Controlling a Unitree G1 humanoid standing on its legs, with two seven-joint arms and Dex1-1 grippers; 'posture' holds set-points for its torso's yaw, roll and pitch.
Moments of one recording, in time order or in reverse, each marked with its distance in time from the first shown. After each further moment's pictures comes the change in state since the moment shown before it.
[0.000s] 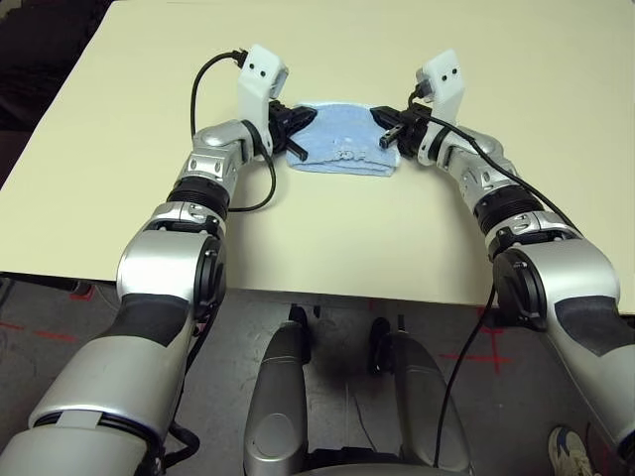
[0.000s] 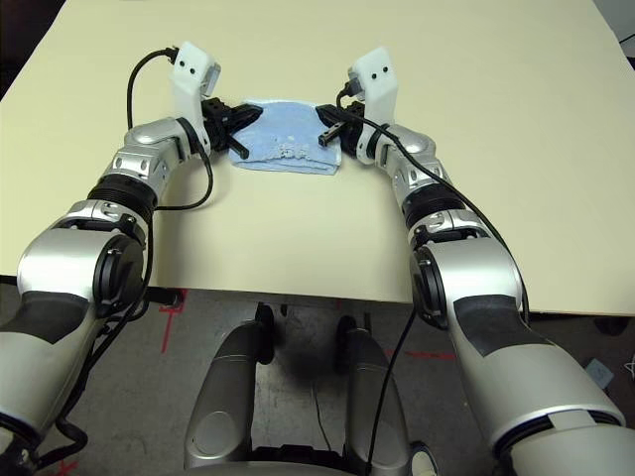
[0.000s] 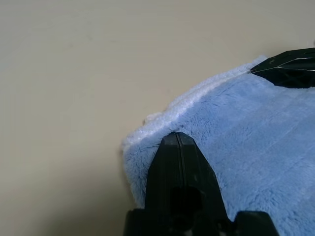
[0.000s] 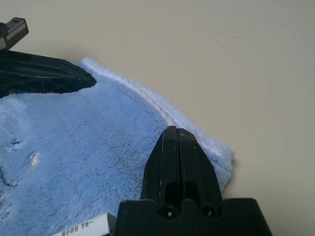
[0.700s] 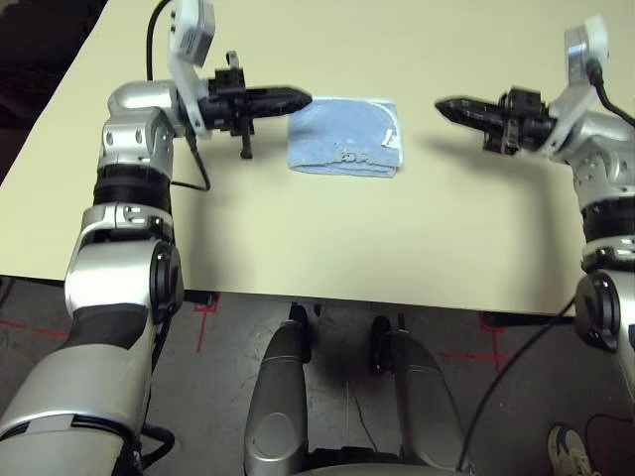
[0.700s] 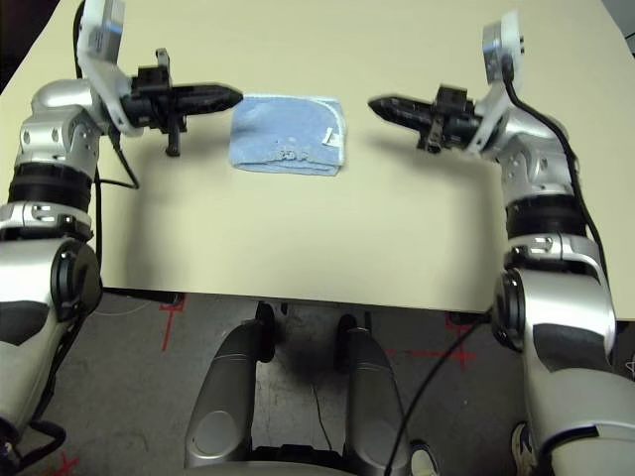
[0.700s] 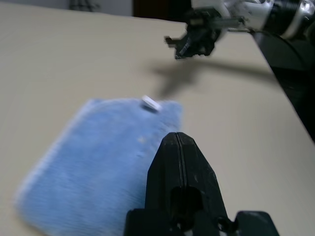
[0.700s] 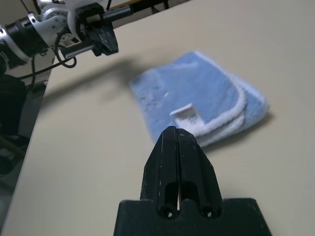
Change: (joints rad) left arm 0.214 0.186 -0.040 -0.584 -0.209 0.188 -0.759; right arm 0.338 -0.390 -0.047 -0.642 0.303 0.443 0.717
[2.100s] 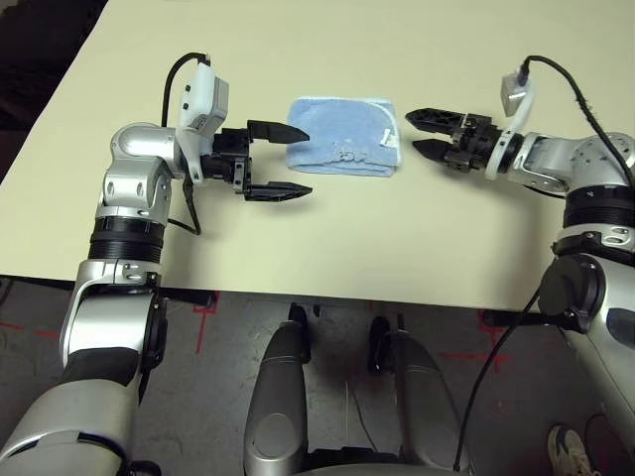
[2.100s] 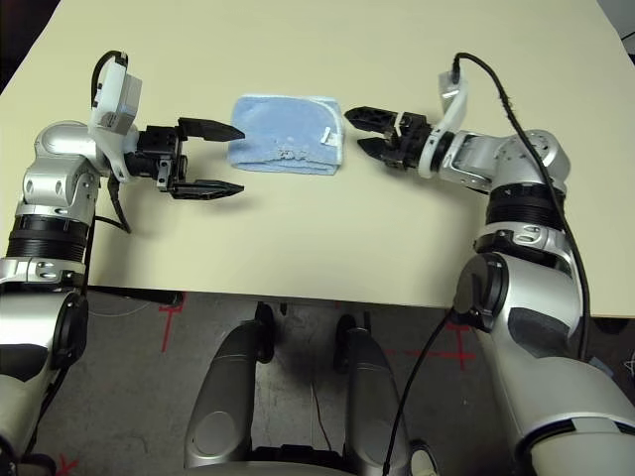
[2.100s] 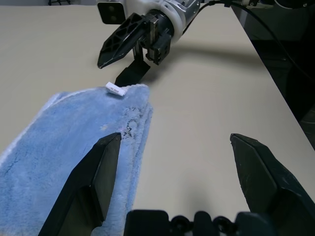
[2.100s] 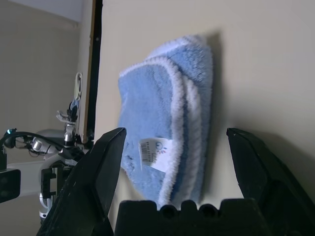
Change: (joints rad) left arm 0.147 0.050 -0.048 -0.213 -0.055 -0.030 0.029; right arm -0.272 0.262 -0.327 0.212 0.285 0.973 -0.919
